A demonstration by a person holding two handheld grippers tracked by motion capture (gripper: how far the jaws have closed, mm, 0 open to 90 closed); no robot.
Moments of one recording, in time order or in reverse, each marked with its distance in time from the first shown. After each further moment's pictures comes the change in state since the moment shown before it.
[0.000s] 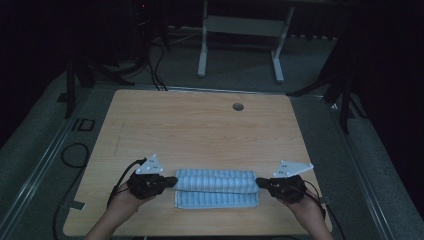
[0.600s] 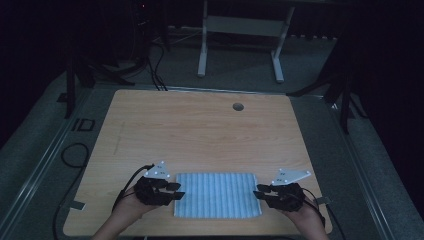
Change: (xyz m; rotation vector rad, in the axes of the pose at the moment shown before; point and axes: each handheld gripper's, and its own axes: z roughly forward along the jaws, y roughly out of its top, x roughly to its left) left arm -0.006 -0.002 0.026 0.064 -0.078 -0.021; right arm 0.010 -0.016 0.012 0.049 0.028 0.025
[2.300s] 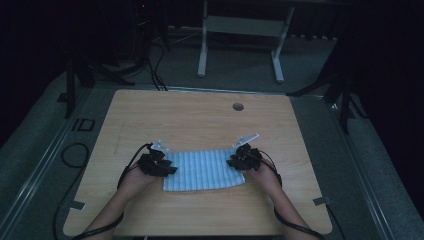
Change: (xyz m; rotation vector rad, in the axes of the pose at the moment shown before) left arm 0.103 0.004 0.035 0.101 0.165 -0.119; right arm -0.071 0.069 0.136 0.137 -0.052 0.023
